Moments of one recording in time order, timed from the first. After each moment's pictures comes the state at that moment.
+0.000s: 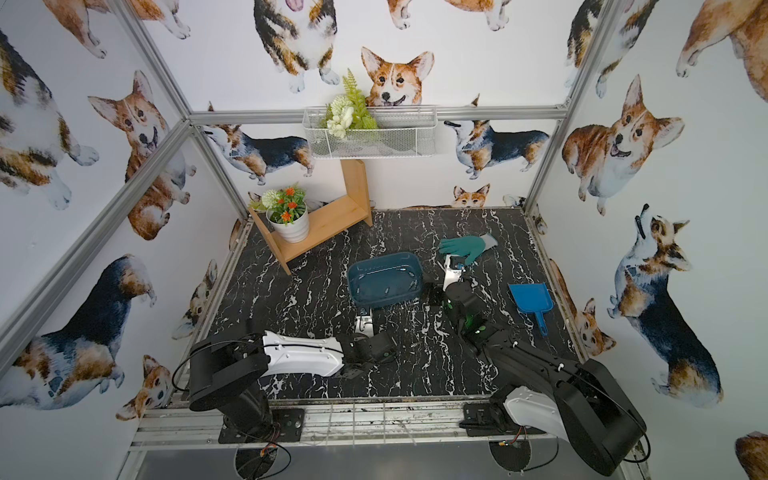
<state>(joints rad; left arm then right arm) -1.15 1.70 0.78 -0.29 -0.59 -1.07 0.54 1.13 0.43 0.40 0.36 0.34</state>
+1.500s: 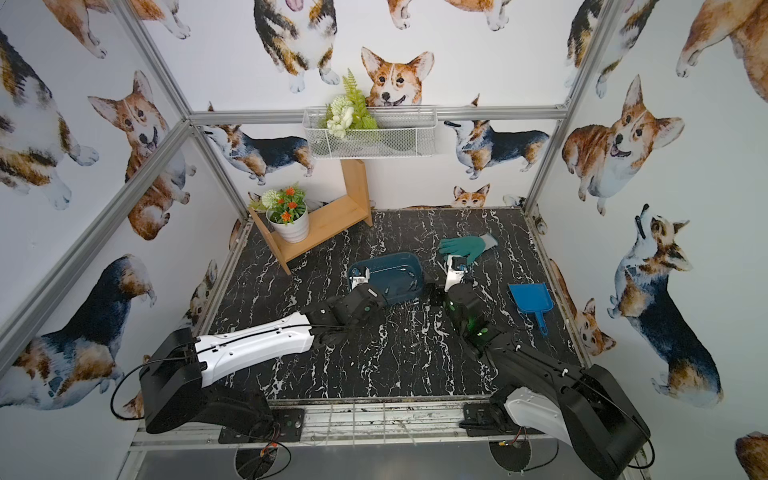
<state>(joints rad) -0.92 1.45 0.96 -0.35 -0.43 -0.73 0.54 1.10 0.42 0.41 0.36 0.33</state>
